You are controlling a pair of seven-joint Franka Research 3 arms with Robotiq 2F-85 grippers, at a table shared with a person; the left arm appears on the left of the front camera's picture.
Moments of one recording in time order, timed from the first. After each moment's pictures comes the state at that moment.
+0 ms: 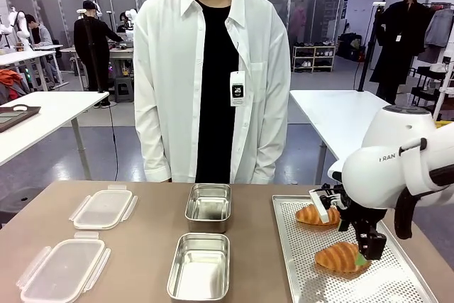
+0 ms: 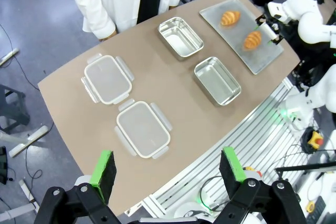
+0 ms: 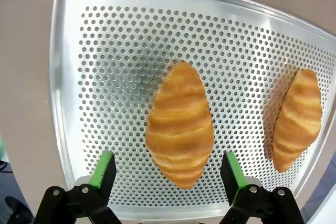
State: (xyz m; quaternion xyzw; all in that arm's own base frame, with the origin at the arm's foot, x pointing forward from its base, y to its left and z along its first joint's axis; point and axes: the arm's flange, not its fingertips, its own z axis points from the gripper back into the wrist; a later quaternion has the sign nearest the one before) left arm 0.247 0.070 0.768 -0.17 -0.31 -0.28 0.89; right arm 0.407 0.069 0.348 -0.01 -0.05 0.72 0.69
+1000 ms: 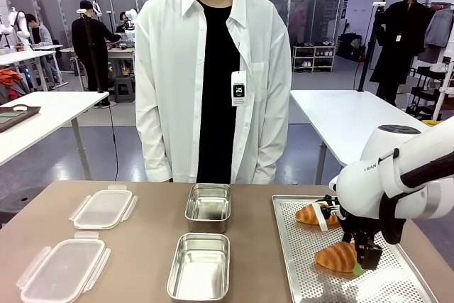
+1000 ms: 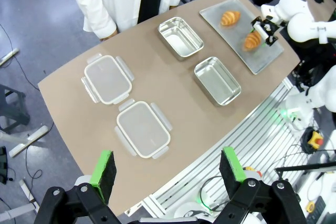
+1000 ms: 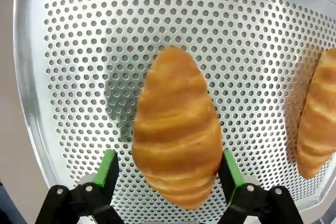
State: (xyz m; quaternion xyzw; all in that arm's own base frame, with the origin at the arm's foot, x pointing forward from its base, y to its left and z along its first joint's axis) left arm 0.247 0.070 0.768 -0.17 -0.31 -0.28 0.89; right arm 0.424 0.054 0.305 0.01 -0.04 0.68 0.73
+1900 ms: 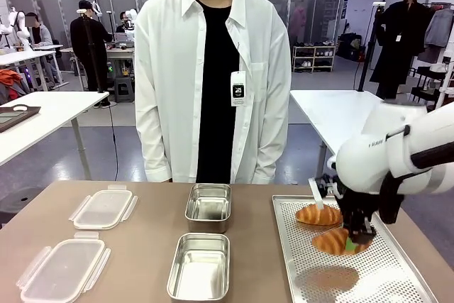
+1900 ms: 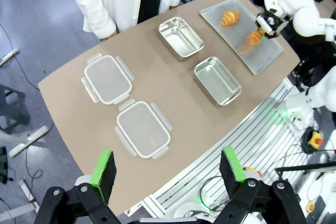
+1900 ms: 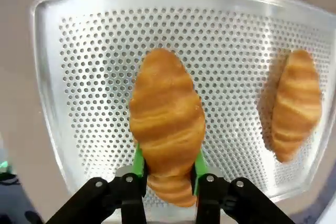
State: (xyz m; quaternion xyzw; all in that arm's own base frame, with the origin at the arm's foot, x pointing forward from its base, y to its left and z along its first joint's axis) left arm 0.247 0.070 0.768 -0.17 -0.31 -0.28 0.89; right arm 0.424 0.068 0.366 0.00 -0.05 0.67 0.74
